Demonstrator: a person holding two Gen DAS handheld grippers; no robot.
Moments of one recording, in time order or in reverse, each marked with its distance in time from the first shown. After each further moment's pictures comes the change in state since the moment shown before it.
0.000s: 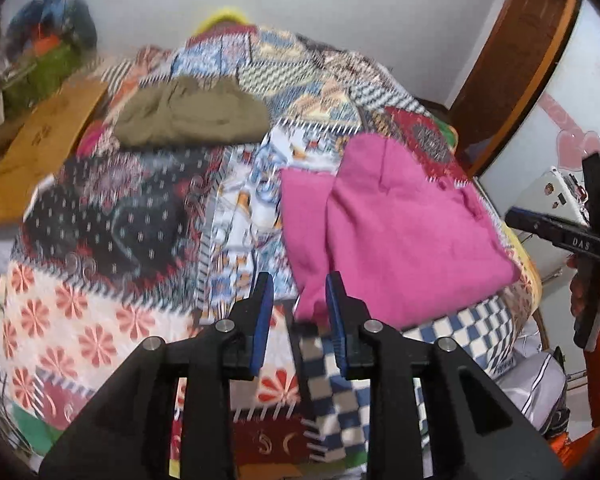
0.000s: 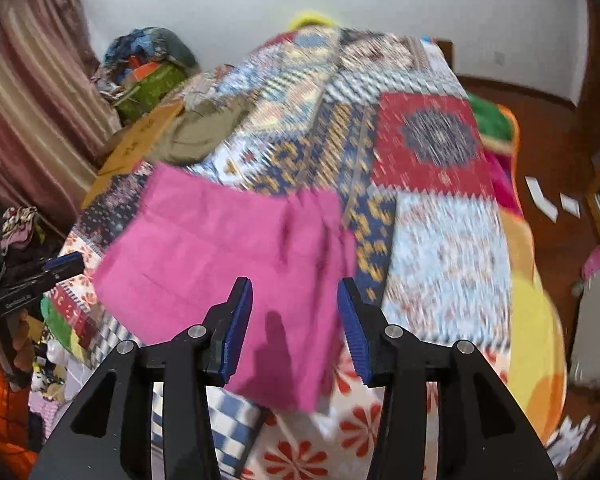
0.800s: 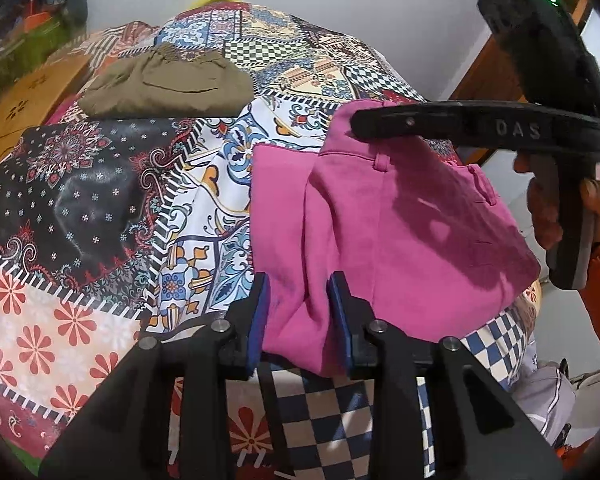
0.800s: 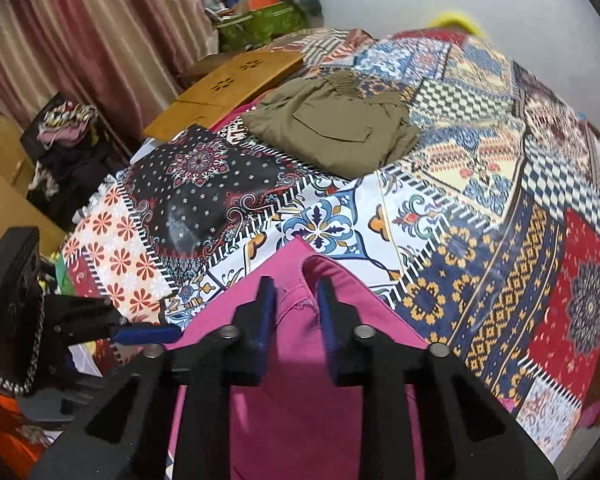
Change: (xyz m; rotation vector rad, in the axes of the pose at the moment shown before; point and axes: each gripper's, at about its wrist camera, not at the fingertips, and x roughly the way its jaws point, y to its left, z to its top) left arm 0.062 0.002 -0.009 -0.060 0.047 -0.067; right arm 0.110 0.118 0.072 -0.387 0.175 0.205
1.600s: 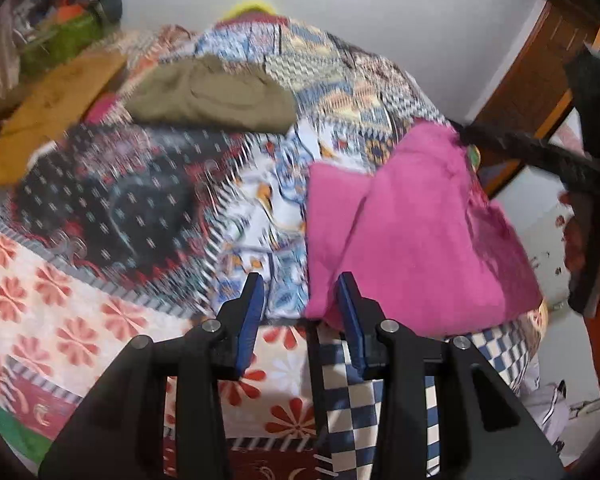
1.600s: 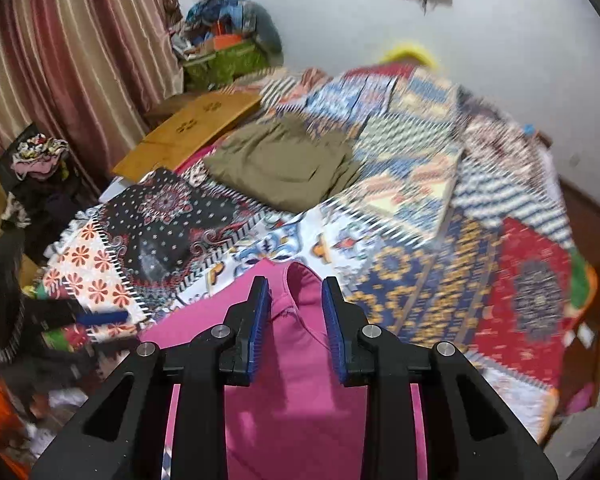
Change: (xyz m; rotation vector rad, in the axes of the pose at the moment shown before) left arm -0.037 0.022 0.012 -0.071 -0.064 0.082; right arm -0.066 -0.011 -0.019 0.055 -0.181 -0.207
